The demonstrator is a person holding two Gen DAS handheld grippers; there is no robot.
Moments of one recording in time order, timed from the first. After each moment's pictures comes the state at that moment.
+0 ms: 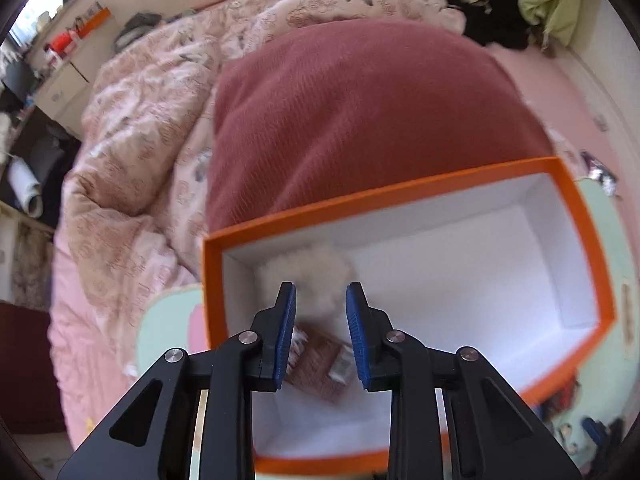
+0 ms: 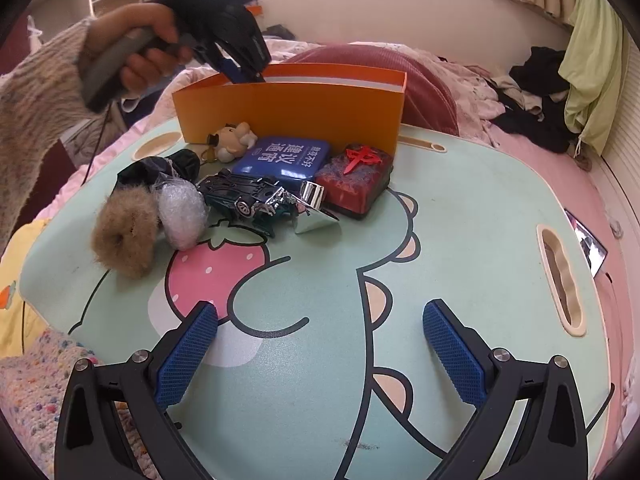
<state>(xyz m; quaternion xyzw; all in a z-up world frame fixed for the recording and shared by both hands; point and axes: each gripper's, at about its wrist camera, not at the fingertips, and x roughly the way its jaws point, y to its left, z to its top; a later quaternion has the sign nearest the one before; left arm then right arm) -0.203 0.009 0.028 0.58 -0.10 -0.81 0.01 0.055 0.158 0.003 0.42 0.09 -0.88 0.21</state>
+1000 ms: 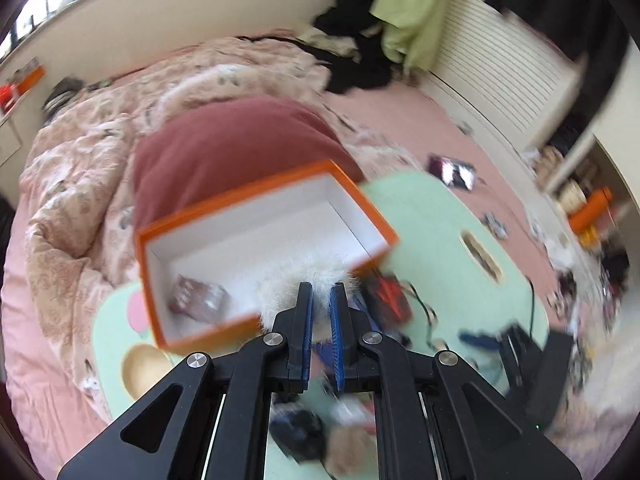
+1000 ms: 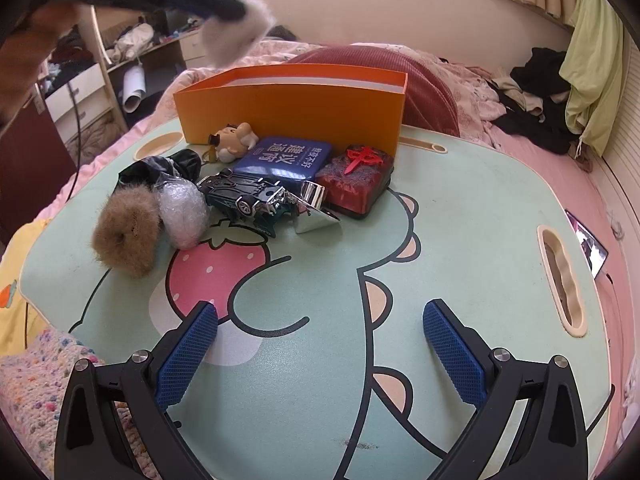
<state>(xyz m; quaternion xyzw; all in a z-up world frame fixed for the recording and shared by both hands) -0.055 0.045 0.132 0.49 -0.05 -0.84 -0.22 0.053 0.158 0.003 0.42 0.09 -0.88 0.21</state>
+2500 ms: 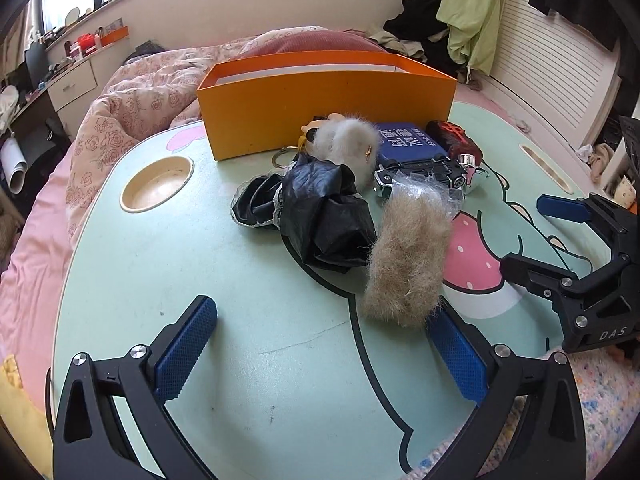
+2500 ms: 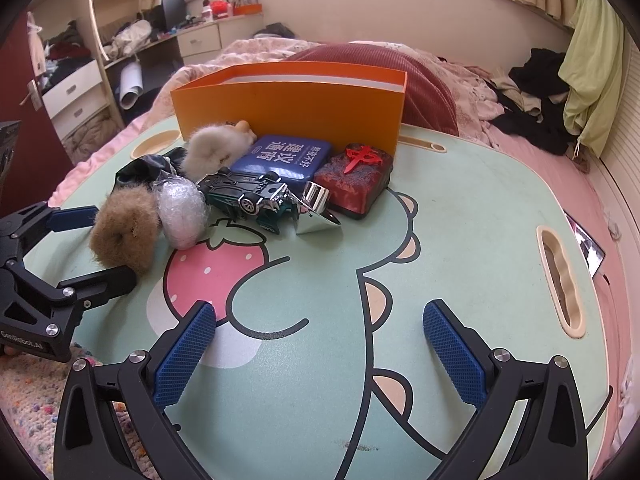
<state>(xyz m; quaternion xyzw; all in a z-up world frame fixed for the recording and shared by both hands) 0.058 0.010 -0.003 0.45 -0.02 -0.89 -0.08 0.052 0.159 0.003 0.42 0.09 -0.88 0.21</state>
